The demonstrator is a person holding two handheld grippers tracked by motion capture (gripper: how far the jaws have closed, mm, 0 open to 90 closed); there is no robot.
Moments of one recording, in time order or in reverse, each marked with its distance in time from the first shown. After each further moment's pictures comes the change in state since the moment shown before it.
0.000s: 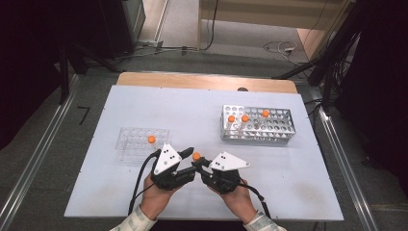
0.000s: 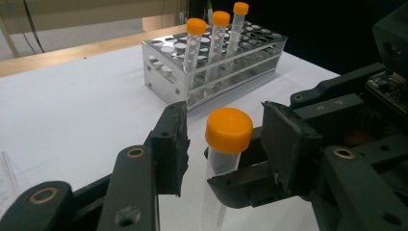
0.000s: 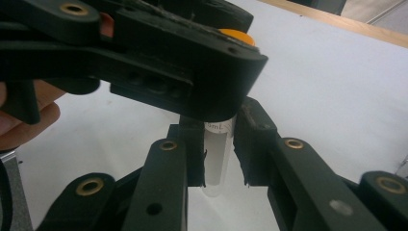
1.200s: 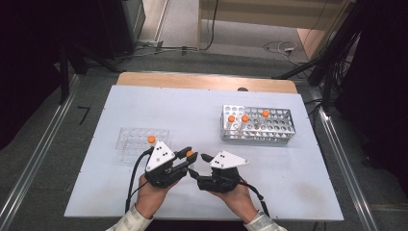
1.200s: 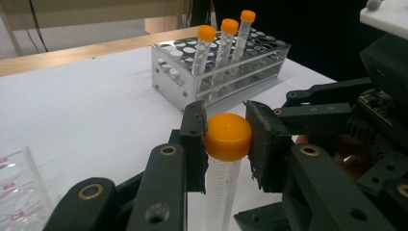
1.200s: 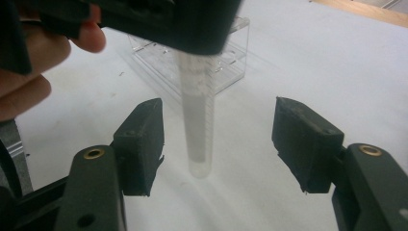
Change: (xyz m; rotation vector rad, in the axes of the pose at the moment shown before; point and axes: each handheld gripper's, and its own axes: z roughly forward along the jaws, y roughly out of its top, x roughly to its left) left arm 0.012 0.006 -0.013 -0.016 0.008 -0.040; right arm -0.004 0.000 0.003 0.039 0.025 0.021
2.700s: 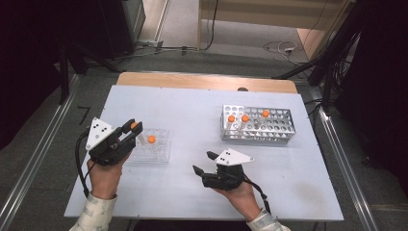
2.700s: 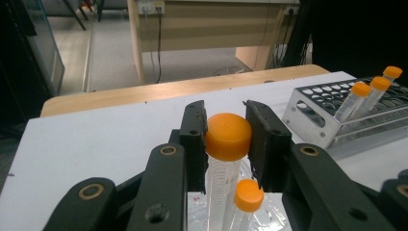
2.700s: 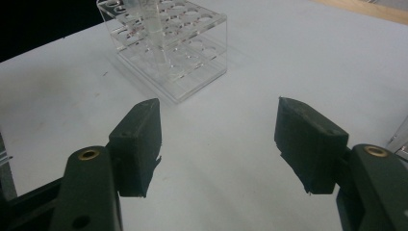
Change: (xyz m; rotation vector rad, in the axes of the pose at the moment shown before) left arm 0.086 0.024 -0.066 -0.102 0.354 -0.050; right arm -0.012 -0.002 -0.005 0.003 -0.030 0.028
